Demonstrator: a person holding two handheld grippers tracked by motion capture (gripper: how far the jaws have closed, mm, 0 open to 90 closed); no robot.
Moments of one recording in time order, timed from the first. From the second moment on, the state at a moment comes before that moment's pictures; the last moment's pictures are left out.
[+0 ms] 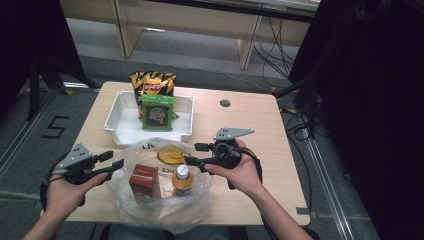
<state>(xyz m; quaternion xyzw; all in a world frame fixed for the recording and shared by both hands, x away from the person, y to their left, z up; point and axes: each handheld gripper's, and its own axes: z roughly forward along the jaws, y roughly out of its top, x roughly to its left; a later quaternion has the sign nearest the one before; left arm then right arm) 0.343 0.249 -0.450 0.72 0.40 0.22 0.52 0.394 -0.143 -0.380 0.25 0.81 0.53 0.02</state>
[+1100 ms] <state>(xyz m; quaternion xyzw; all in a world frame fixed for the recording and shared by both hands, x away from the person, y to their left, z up) 0.343 0.245 -0.448 0.72 0.40 0.23 0.52 0.366 -0.118 -0.406 0.22 0.84 0.49 0.01</state>
